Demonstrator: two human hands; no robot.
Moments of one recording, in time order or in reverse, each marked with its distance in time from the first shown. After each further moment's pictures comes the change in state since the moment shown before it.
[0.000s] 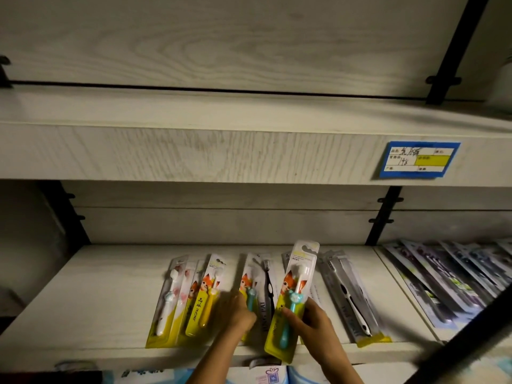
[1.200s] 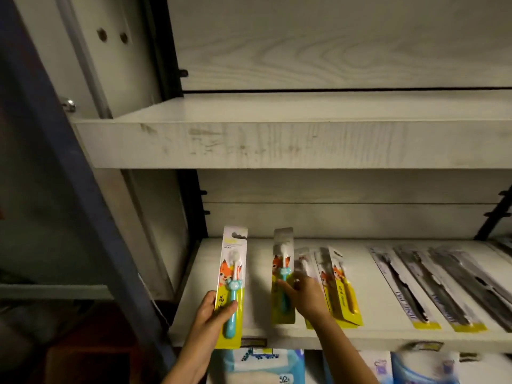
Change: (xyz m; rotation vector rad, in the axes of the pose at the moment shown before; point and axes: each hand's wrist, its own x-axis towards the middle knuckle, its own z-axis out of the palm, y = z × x) left_hand -0.024 -0.310 -0.202 -1.222 0.025 0.165; right_hand 0.020 -0.041 0.317 -0.490 0.012 -0.057
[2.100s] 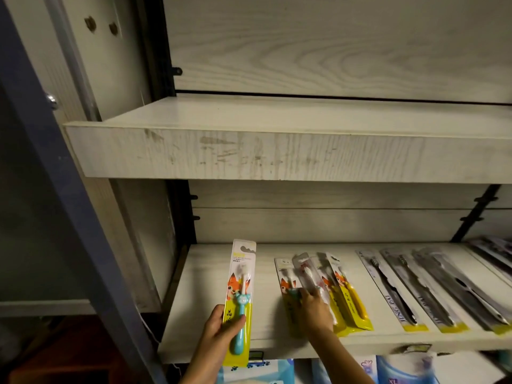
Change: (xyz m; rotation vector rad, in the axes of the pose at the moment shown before) left_hand 0.015 -0.011 0.002 -0.036 -0.107 -0.155; right_hand 0.024 0.050 0.015 -0.604 0.098 0.160
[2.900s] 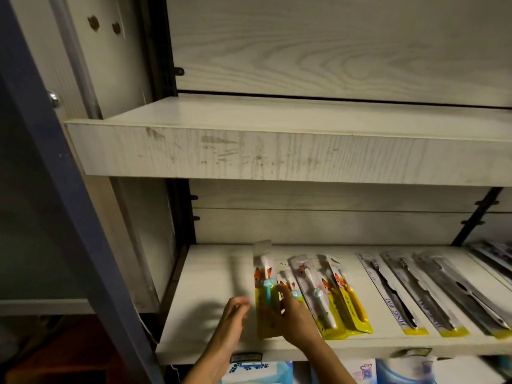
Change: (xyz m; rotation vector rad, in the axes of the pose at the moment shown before) left_hand 0.021 0.004 0.029 0.216 0.052 -0.094; right_hand -0.053 -0.047 -0.039 0.370 -0.169 -0.240
